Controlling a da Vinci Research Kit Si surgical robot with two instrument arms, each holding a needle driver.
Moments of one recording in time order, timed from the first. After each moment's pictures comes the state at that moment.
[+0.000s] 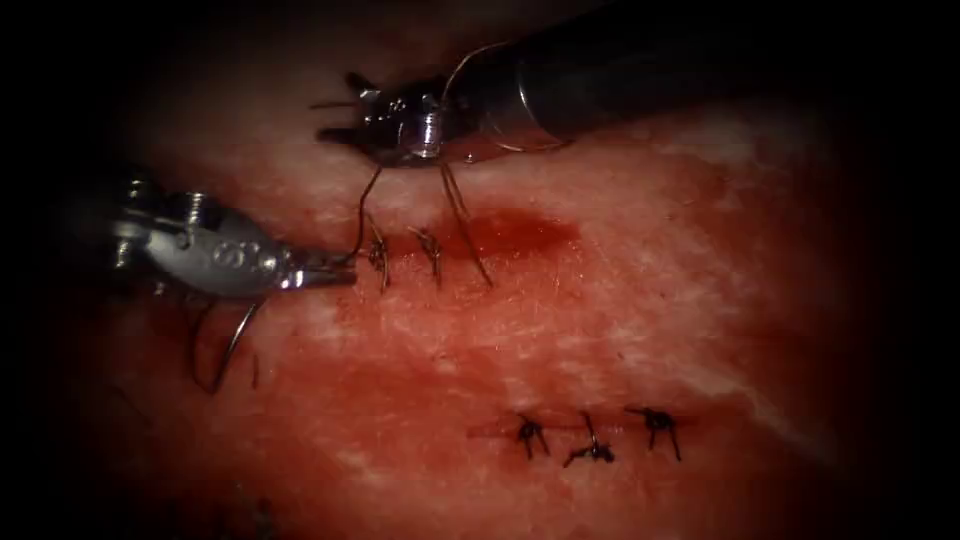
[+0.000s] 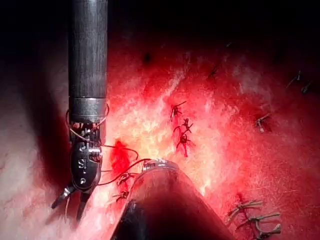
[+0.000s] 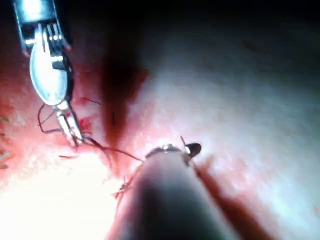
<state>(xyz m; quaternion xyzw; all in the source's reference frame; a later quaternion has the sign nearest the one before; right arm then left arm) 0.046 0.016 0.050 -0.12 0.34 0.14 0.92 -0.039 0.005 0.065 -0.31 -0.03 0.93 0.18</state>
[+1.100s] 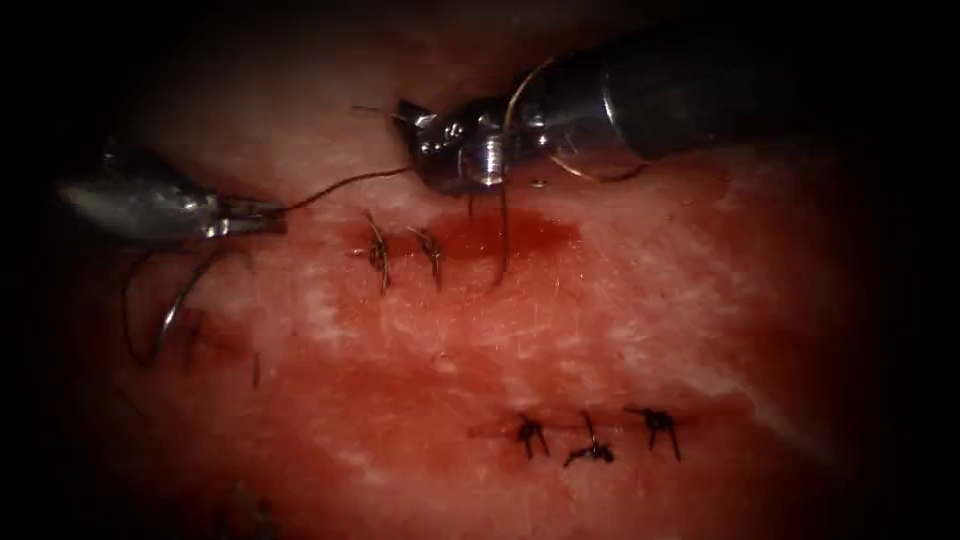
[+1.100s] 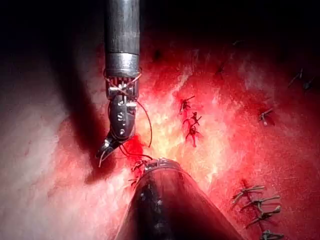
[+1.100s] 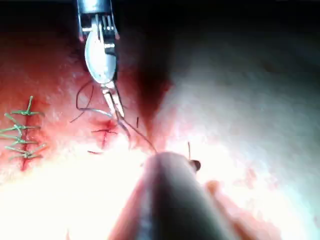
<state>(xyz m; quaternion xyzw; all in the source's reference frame) 0.039 0.013 0.042 -0.22 0.32 0.15 0.91 -0.033 0.009 0.061 -0.30 -0.01 0.93 0.22</state>
